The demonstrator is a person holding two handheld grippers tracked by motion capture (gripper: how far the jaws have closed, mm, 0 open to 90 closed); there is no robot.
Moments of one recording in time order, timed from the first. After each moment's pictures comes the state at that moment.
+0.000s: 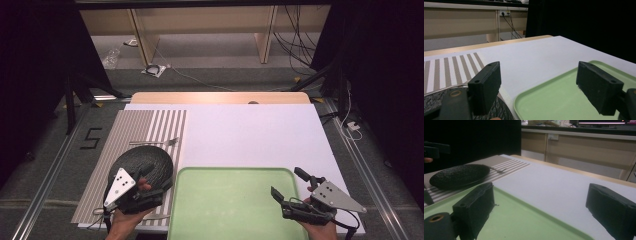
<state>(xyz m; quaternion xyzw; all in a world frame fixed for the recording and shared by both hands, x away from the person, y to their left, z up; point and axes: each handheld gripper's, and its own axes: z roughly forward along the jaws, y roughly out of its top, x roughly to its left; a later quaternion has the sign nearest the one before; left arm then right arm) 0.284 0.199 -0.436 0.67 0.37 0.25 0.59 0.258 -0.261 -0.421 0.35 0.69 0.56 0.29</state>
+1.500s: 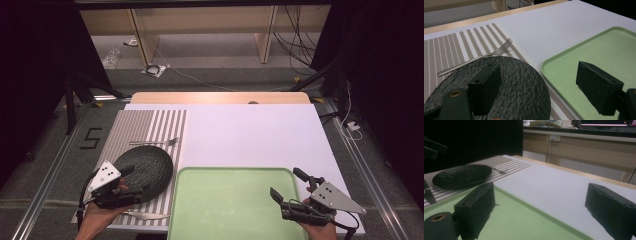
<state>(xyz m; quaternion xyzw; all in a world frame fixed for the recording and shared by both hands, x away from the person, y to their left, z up) 0.292 0.249 -0.413 0.76 0.41 0.22 0.46 0.257 -0.260 -0.420 0.34 0.70 0.56 0.29</state>
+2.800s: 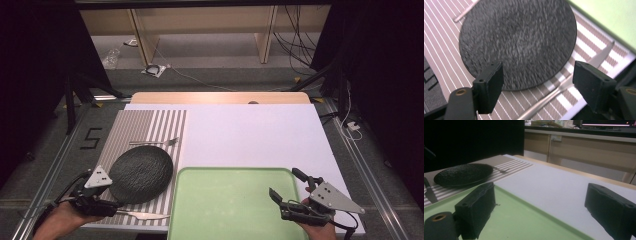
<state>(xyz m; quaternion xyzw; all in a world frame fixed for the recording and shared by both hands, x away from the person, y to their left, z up) 0.287 0.289 -0.410 0.88 0.38 0.16 0.24 0.256 -0.258 -0.420 0.34 0.70 0.56 0.28</state>
